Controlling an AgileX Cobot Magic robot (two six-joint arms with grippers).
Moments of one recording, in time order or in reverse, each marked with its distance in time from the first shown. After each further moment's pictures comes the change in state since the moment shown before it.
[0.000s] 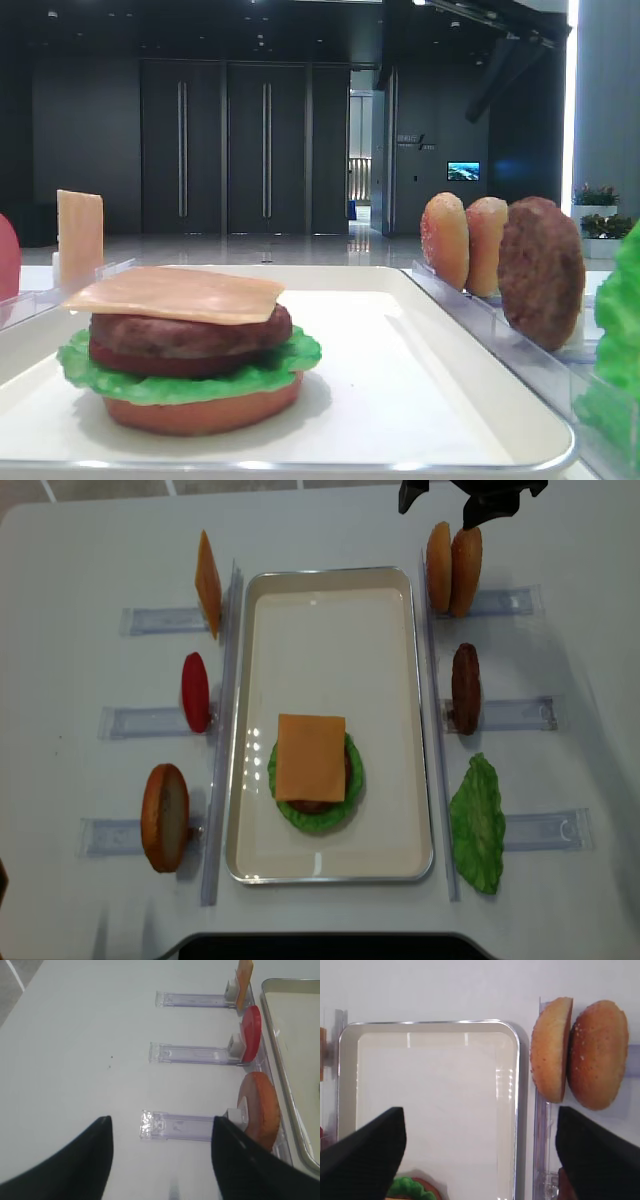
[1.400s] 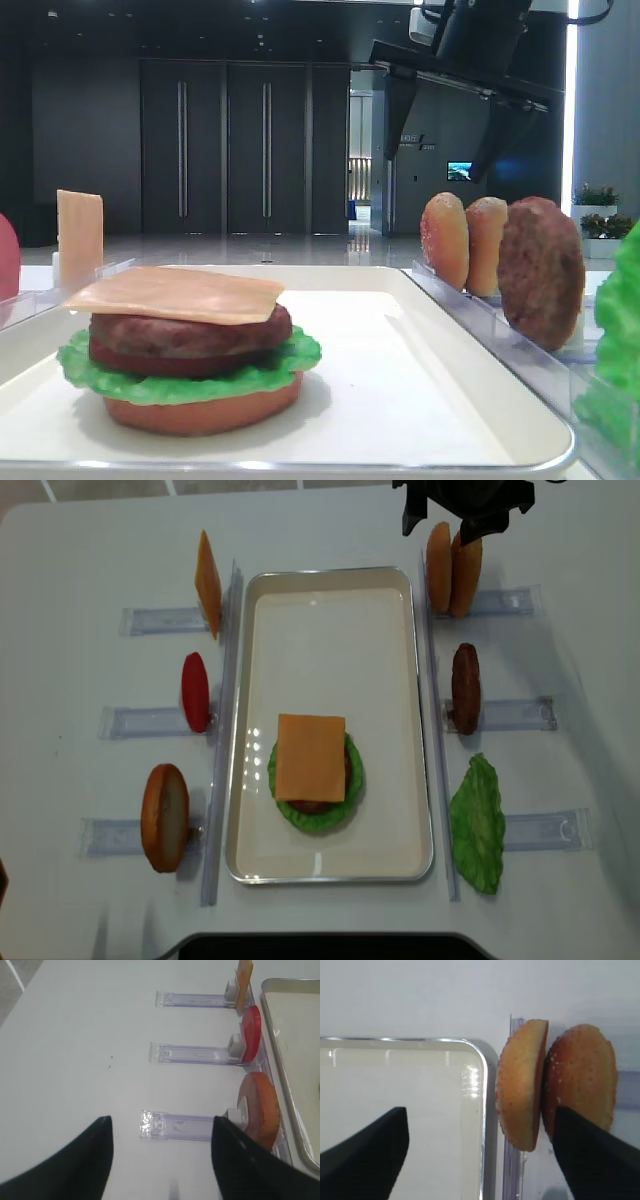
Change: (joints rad) left arm 0.000 0.000 0.000 0.000 0.000 0.000; right arm -0.020 0.119 -0.003 -0.051 -0.084 -0.032
